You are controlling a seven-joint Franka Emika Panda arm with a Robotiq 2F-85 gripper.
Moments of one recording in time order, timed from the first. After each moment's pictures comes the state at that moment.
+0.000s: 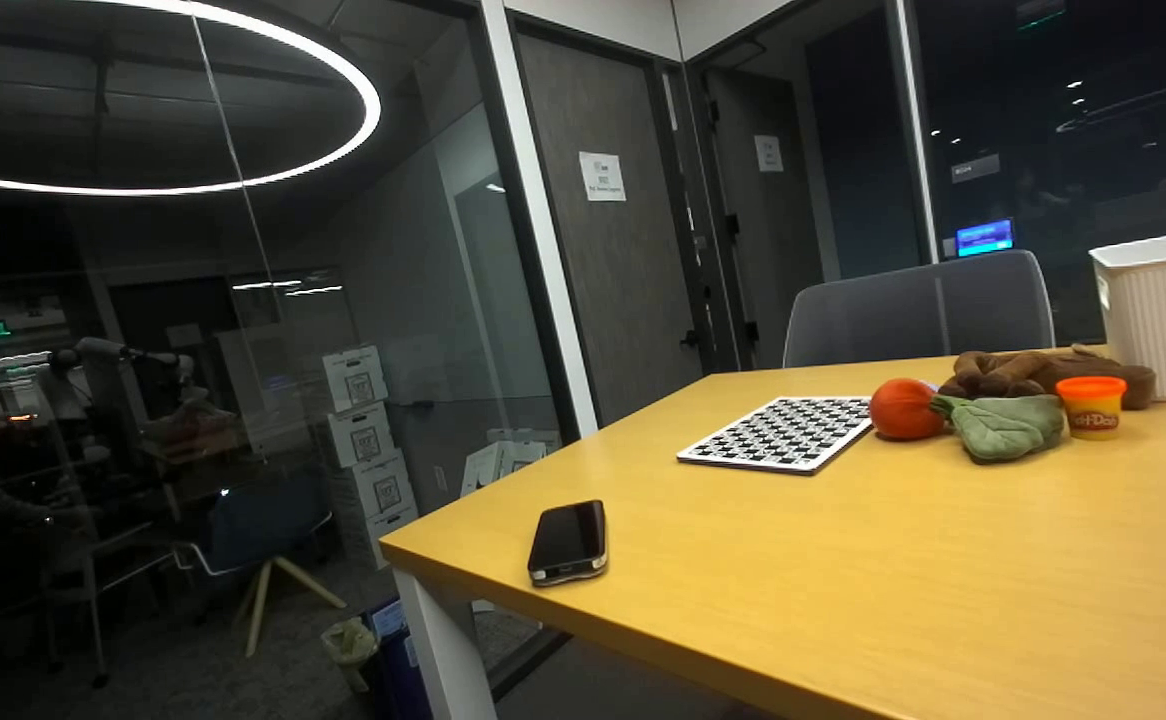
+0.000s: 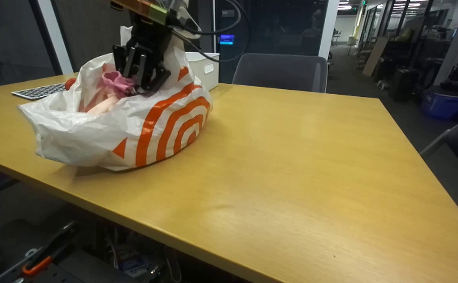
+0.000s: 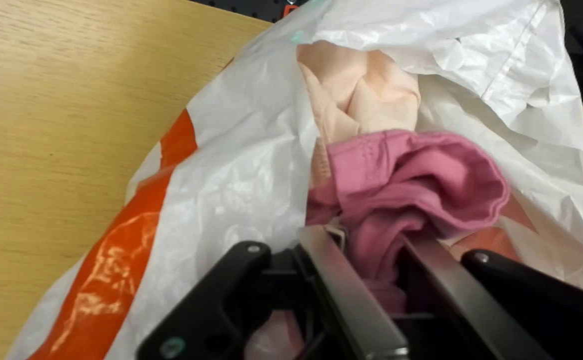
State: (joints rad) arm 0.06 -0.11 -0.02 -2.22 0.27 1.70 -0.23
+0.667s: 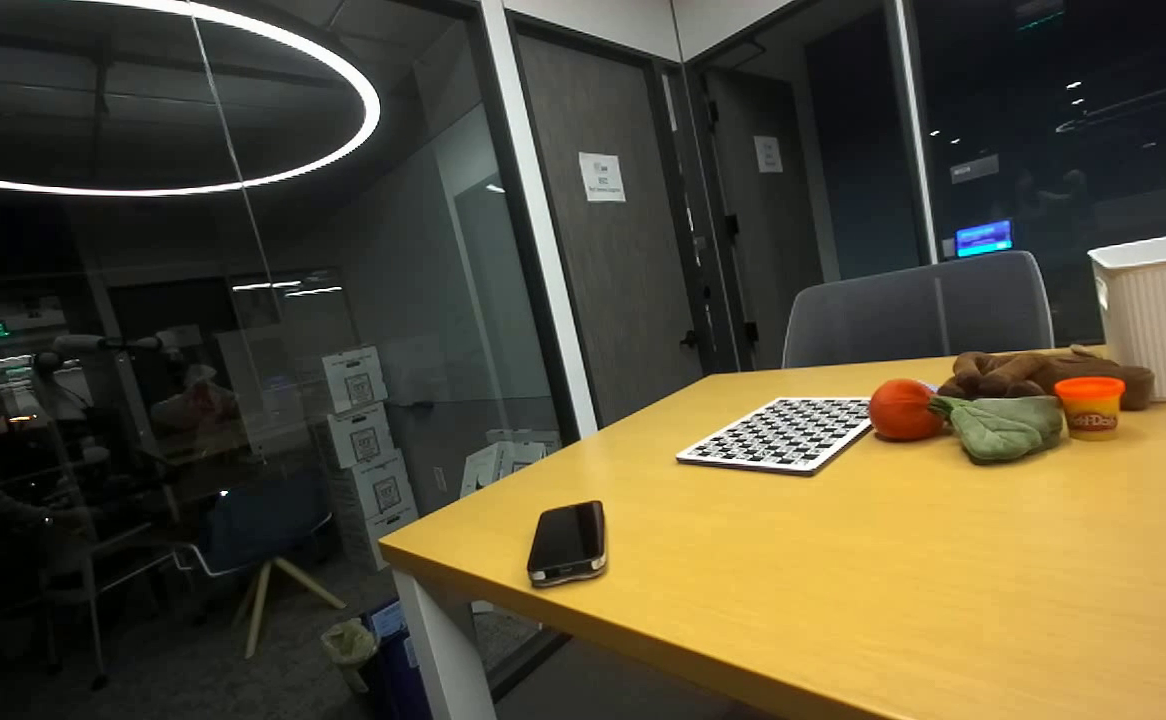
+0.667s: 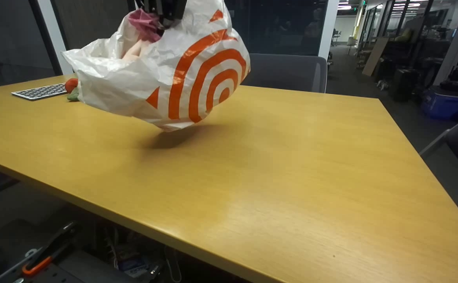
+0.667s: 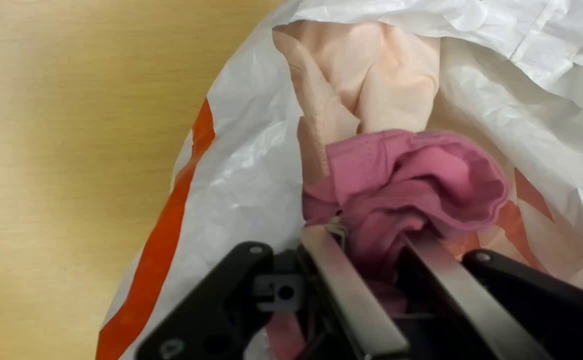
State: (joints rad) arm 0.03 -0.30 0.00 -2.10 0.08 1.76 0.06
